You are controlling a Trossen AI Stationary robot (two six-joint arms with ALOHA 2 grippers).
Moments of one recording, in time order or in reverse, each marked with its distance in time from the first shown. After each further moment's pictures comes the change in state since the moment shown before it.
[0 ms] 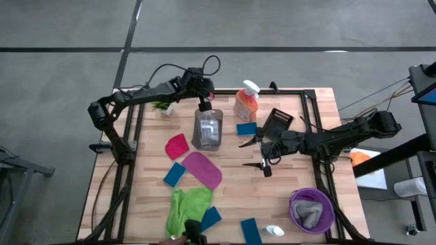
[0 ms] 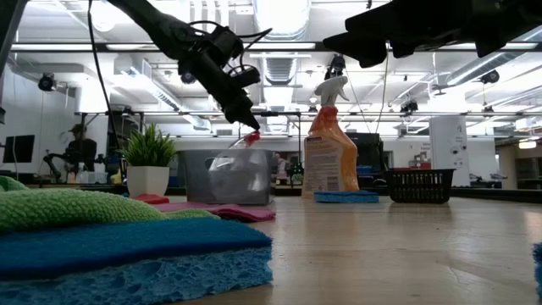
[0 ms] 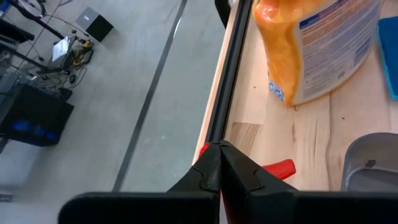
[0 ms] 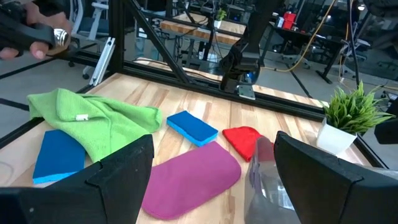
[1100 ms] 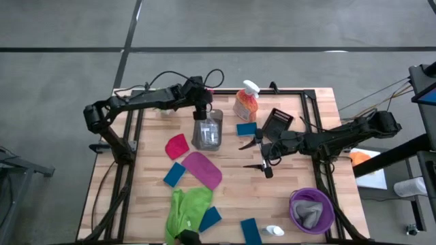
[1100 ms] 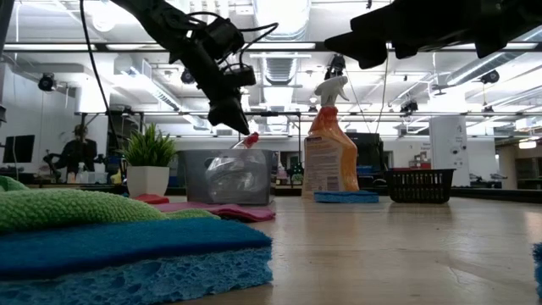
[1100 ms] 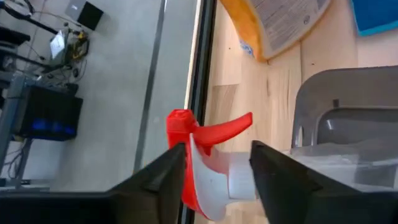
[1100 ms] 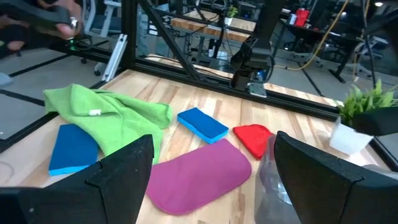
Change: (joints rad) left arm -0.087 -0.068 -0.051 -0.131 -0.145 0.080; right arm 0.000 0.000 0.000 -0.019 -0.046 0.000
